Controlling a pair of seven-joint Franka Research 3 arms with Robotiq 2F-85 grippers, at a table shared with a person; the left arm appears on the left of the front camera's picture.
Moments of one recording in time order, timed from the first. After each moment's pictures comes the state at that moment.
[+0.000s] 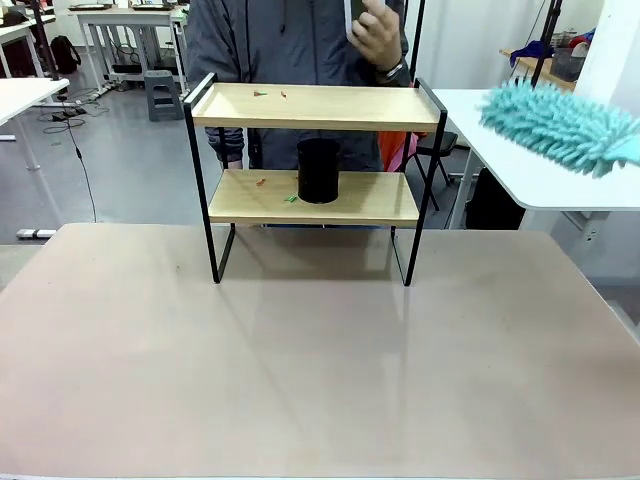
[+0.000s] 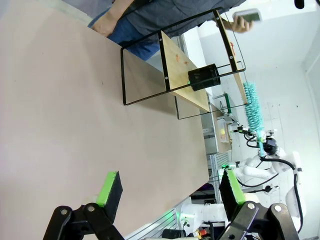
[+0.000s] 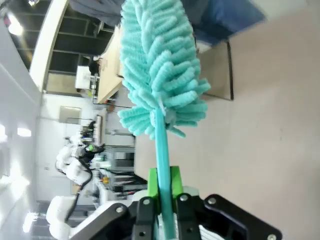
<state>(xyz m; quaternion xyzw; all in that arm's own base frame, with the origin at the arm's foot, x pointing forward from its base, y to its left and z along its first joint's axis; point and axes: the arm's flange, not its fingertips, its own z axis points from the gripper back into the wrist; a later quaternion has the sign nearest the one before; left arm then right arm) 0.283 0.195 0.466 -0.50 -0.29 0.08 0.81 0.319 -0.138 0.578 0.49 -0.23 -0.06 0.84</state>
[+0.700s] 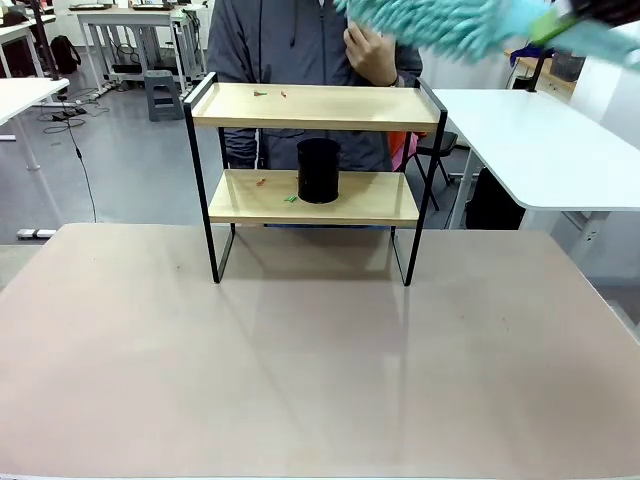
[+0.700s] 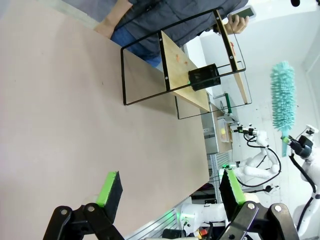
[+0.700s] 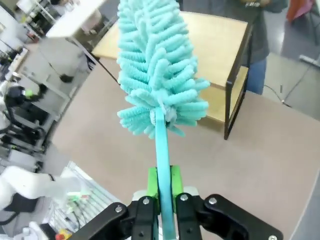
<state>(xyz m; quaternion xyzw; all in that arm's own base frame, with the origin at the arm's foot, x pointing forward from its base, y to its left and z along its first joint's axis) 0.283 0.195 0.467 -0.50 -0.29 0.08 0.81 0.301 0.117 0.711 0.22 -0.31 0.20 0.90</state>
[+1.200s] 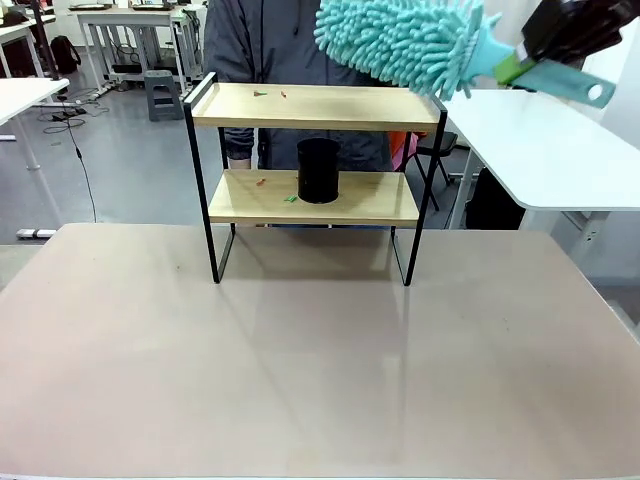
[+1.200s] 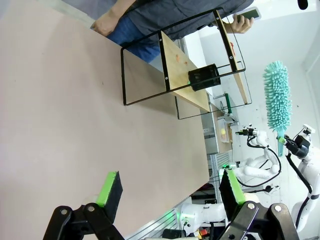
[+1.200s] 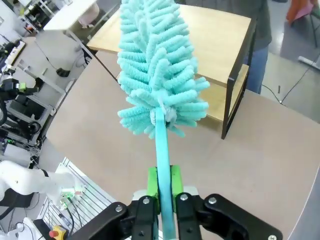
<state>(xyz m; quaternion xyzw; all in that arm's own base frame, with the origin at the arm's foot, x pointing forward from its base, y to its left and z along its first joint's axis) 0.283 0.195 0.468 -0.50 -0.29 0.08 0.81 0.303 0.116 0.698 0.22 -0.31 0.22 0.90</state>
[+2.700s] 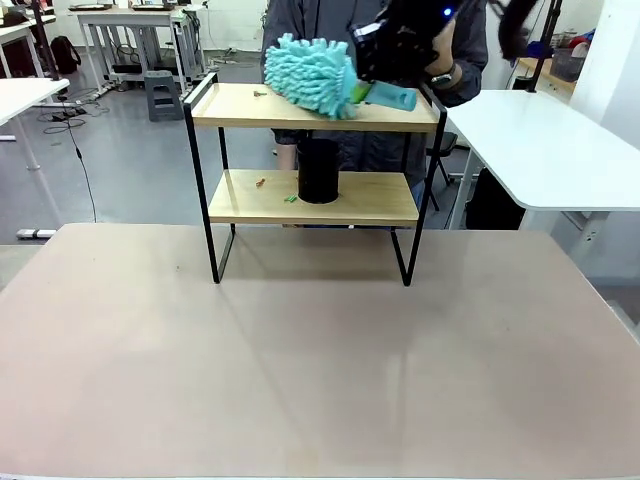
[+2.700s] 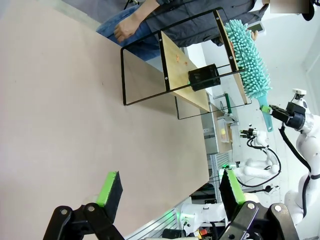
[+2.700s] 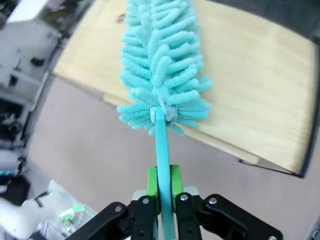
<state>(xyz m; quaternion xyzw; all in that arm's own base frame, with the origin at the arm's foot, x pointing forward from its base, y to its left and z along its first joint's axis) 0.283 0.196 0.468 -0.50 -0.29 0.08 0.81 0.438 0.281 0.664 0.17 -0.23 0.20 0.93</state>
